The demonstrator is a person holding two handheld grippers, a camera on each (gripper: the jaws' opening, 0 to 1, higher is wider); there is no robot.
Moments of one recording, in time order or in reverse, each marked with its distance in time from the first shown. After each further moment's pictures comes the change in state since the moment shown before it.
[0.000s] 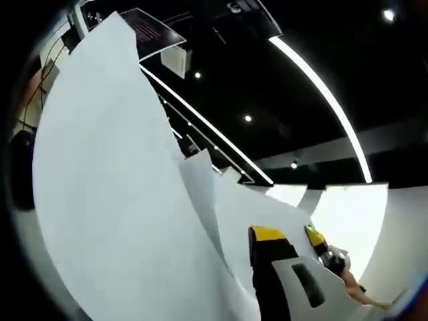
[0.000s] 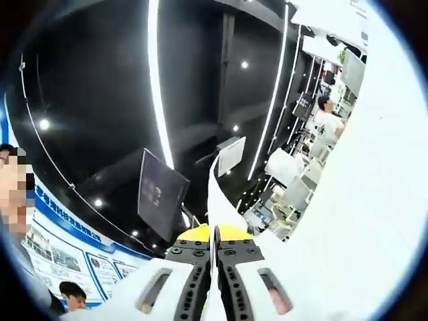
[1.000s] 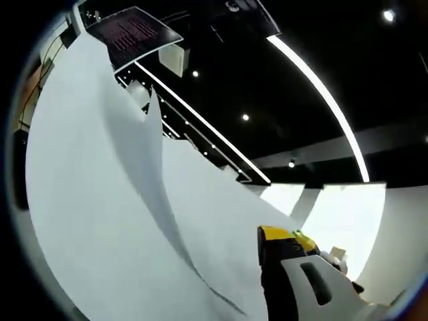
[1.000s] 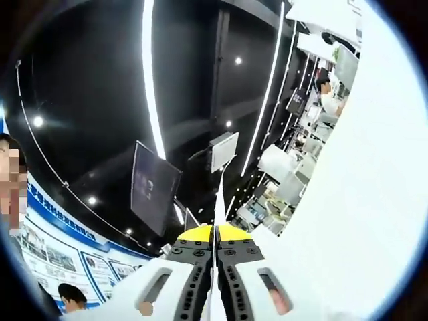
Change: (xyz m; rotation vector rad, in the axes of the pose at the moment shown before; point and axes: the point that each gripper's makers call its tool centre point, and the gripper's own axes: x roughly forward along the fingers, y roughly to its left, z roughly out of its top) left arm 0.002 0.000 0.001 -0.002 0.009 -0.016; right arm 0.002 -0.010 -0.031 0.009 0.013 -0.054
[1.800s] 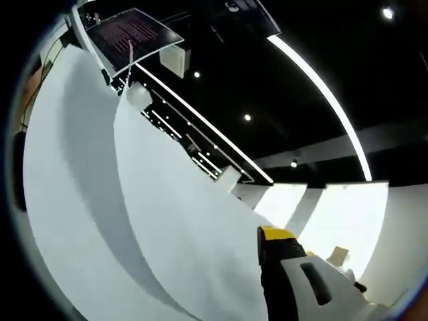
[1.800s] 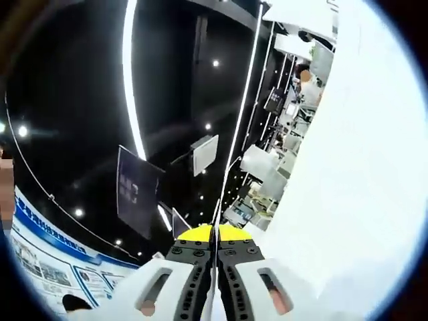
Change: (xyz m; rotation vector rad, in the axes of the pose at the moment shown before) left arm 0.000 0.002 0.000 0.011 -0.003 0.016; right arm -0.011 -0.016 -0.026 0.075 -0.020 -0.126
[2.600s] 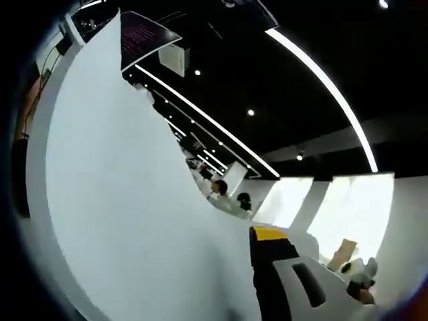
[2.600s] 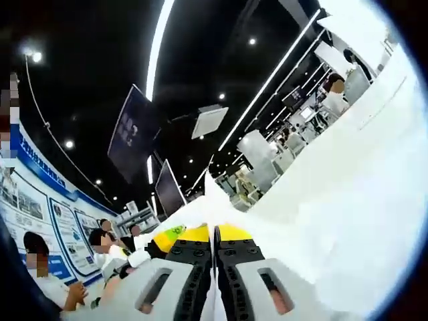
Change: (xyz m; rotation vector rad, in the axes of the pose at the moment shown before) left arm 0.001 0.000 -0.007 0.047 0.028 0.041; right arm -0.012 0.005 -0.054 -0.351 0.214 -0.047
